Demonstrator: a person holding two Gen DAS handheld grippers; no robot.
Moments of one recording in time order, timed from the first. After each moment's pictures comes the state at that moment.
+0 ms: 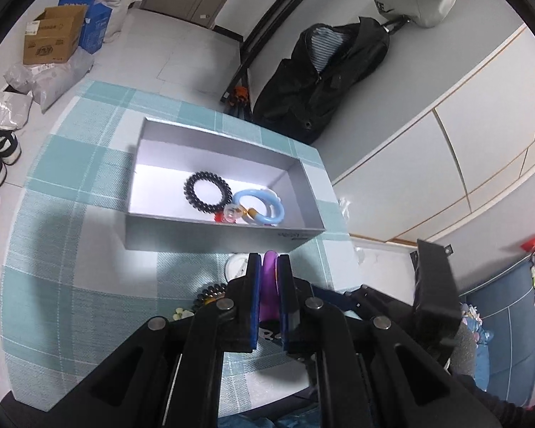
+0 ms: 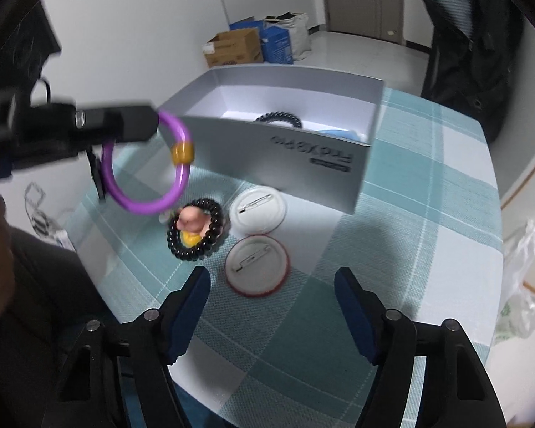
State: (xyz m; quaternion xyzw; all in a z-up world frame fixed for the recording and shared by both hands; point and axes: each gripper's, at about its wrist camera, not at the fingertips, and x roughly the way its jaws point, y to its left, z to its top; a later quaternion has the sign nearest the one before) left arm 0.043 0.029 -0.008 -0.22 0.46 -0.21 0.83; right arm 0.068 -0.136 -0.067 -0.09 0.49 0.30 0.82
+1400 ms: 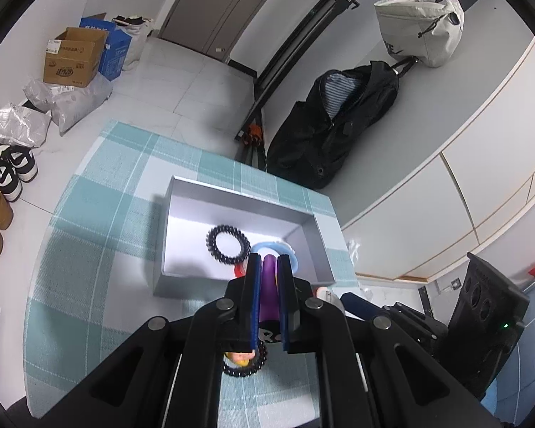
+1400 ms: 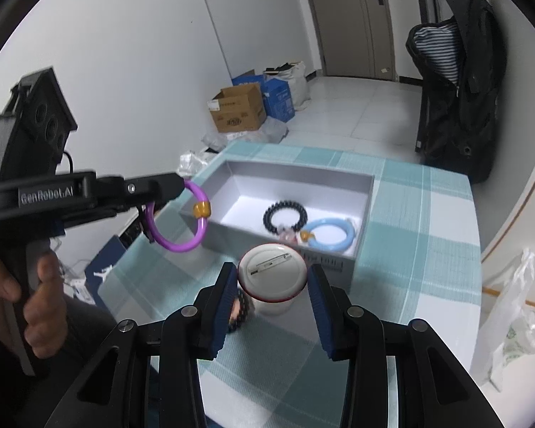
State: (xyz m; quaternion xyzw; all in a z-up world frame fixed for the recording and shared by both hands) left arm 0.052 0.054 0.008 -0.24 0.40 -0.17 0.87; right arm 0.078 -0.140 0.003 -0.01 0.41 0.31 0.86
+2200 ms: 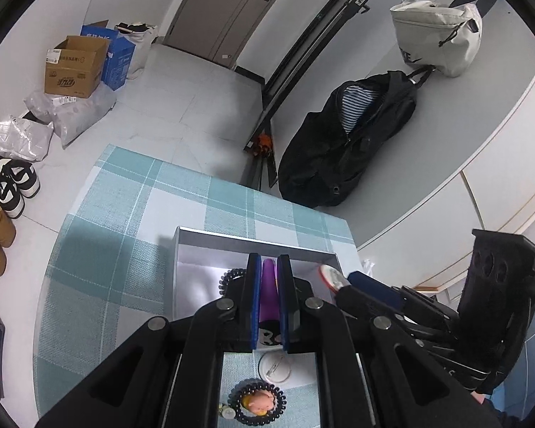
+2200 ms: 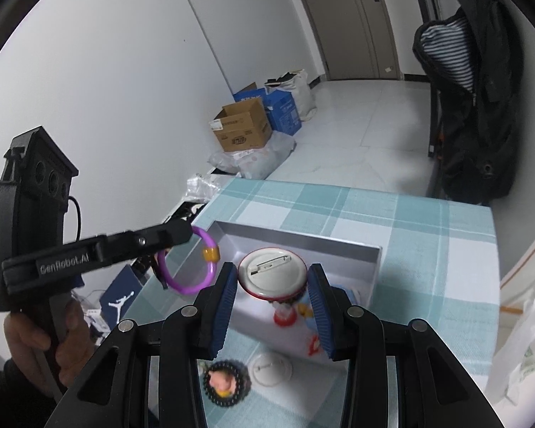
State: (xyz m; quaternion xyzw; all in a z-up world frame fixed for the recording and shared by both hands) left arm 0.095 0.057 0.005 -0.23 0.40 -0.15 0.87; right arm 0.144 -0.127 0.011 0.04 0.41 0.33 0.85
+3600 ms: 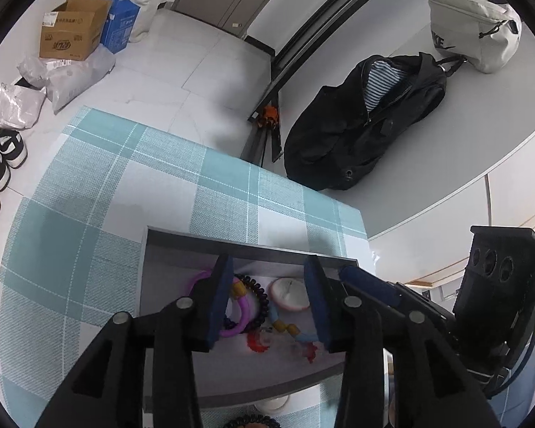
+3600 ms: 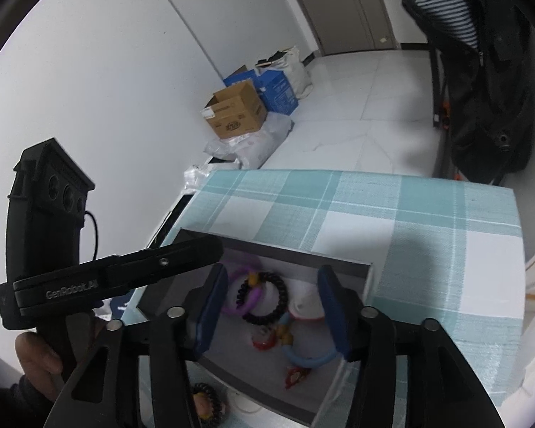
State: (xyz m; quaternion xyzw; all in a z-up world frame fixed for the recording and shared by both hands) left arm 0.132 0.043 -0.024 -0.26 0.45 -0.15 0.84; right arm 0.192 -0.133 -0.018 0.07 0.45 0.32 0.83
